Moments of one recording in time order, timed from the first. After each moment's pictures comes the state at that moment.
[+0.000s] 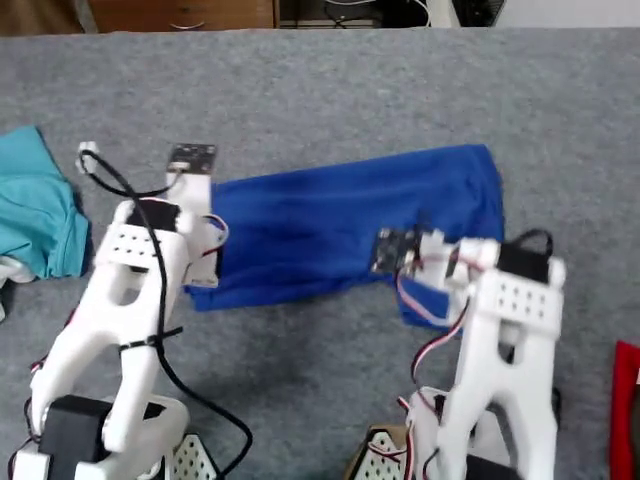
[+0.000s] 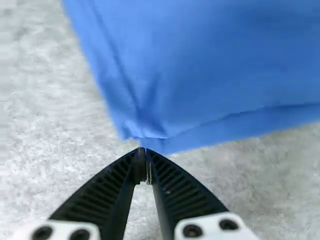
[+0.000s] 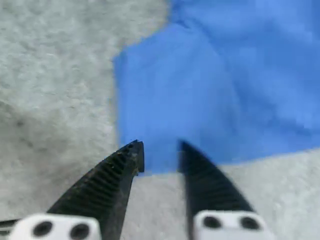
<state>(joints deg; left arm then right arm) 3.2 -20.3 36.4 71.9 -3.9 13.8 -37.7 54.6 70.4 82.9</state>
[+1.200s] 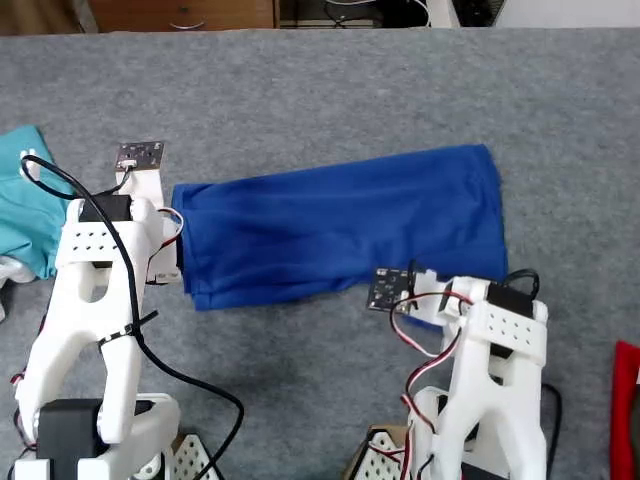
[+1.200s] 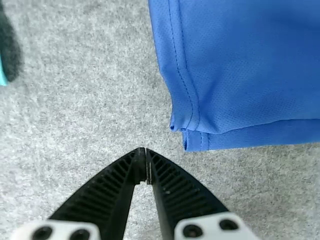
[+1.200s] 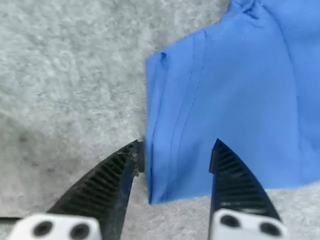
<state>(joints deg) -6.2 -20.3 34.4 76.4 -6.9 17.6 -39.5 70.5 56.6 87.7</state>
